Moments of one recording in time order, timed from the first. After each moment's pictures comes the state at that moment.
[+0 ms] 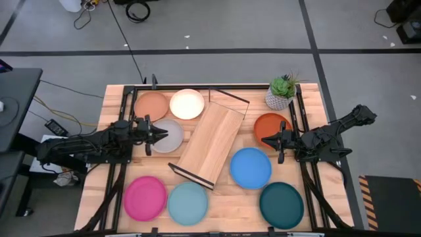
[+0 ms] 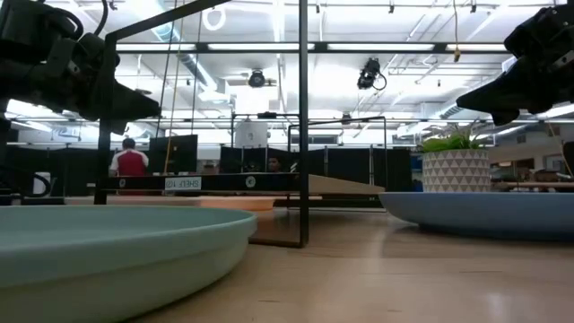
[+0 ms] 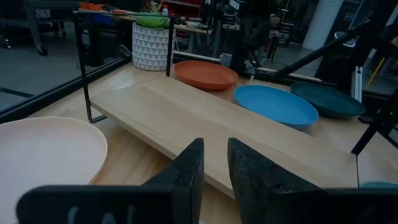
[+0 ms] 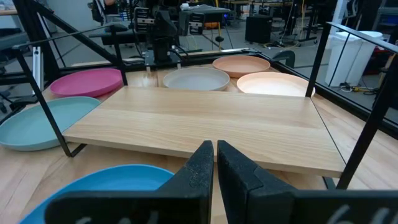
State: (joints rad) left arm 0.21 0.22 0.01 0.11 0.05 -0.15; right arm 0.43 0.21 0.05 -0.04 0.62 0.15
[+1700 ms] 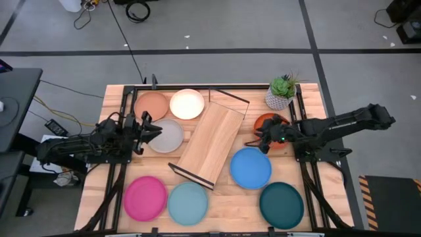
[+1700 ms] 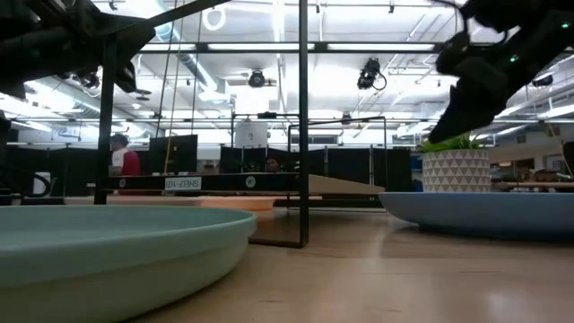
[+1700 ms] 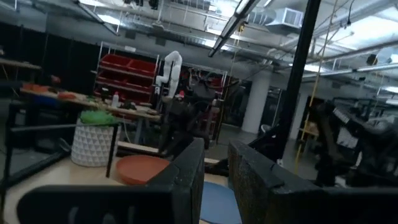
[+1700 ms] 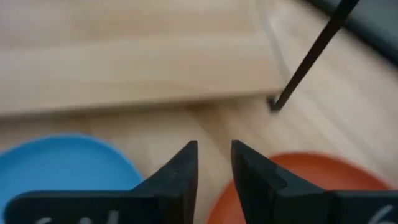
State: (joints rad) left arm 0.21 0.22 0.01 0.53 0.19 -0.27; right arm 0.07 0.89 0.46 -0.40 0.42 0.45
